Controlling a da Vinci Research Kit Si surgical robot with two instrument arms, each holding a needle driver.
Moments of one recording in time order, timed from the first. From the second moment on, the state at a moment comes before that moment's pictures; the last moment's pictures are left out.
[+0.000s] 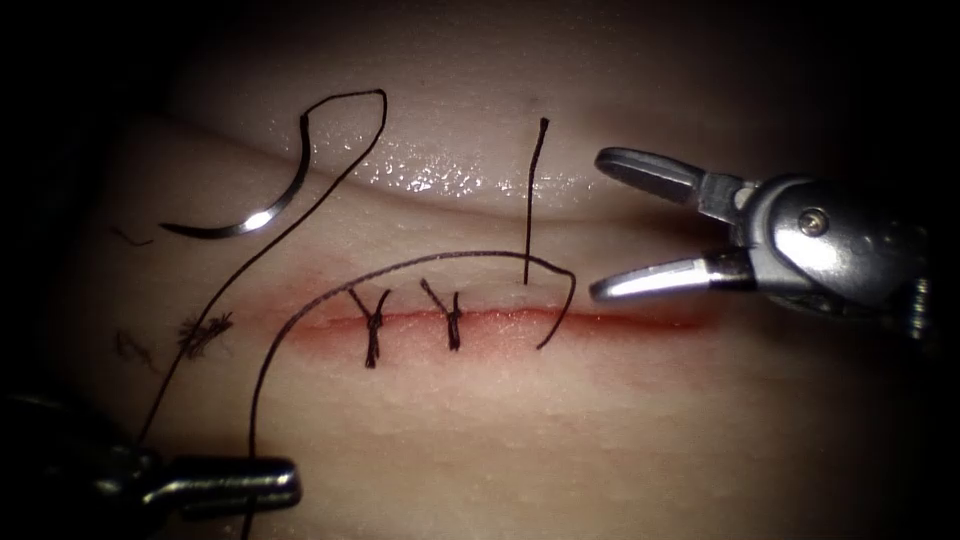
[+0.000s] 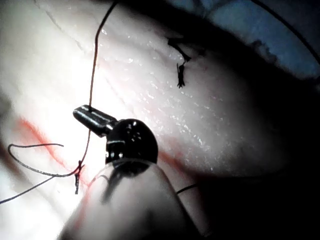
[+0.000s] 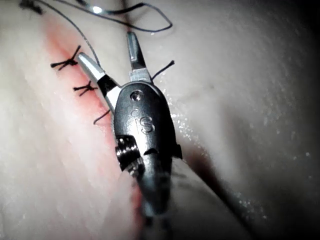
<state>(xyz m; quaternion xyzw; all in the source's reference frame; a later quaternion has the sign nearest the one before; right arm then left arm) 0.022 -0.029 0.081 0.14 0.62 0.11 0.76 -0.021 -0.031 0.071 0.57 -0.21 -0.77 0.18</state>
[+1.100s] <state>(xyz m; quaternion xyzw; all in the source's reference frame) 0.029 -0.031 0.092 0.14 0.67 0.06 0.73 -0.025 -0.025 0.079 0.54 -0.19 -0.80 0.18</state>
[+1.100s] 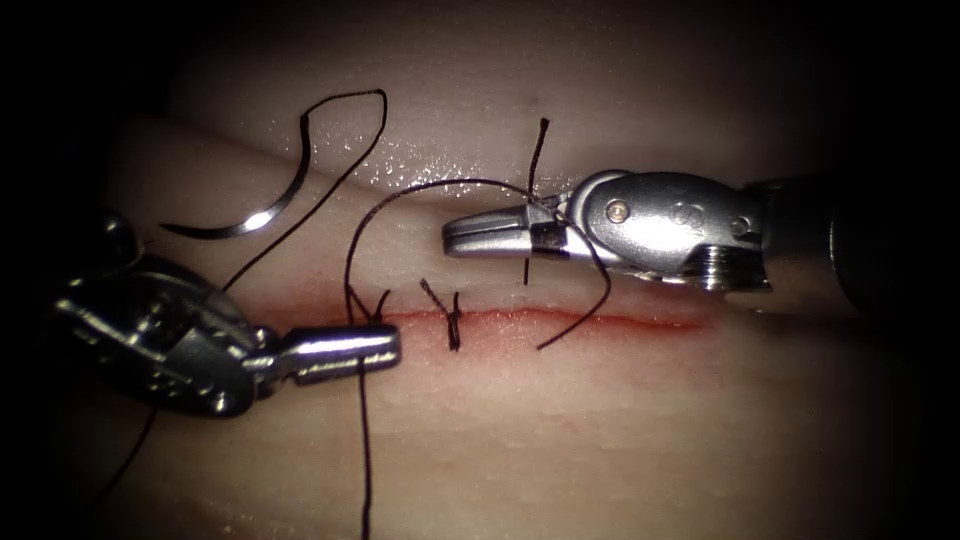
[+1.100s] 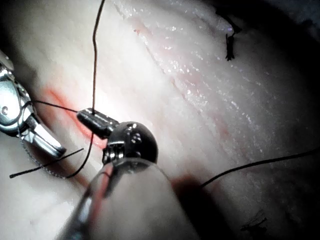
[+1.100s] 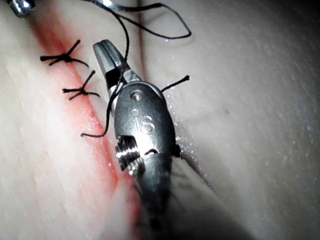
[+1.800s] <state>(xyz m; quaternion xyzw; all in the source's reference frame) 0.031 -0.031 0.092 0.10 0.67 0.14 0.73 -0.032 -0.026 0.077 0.58 -0.14 -0.78 0.20</state>
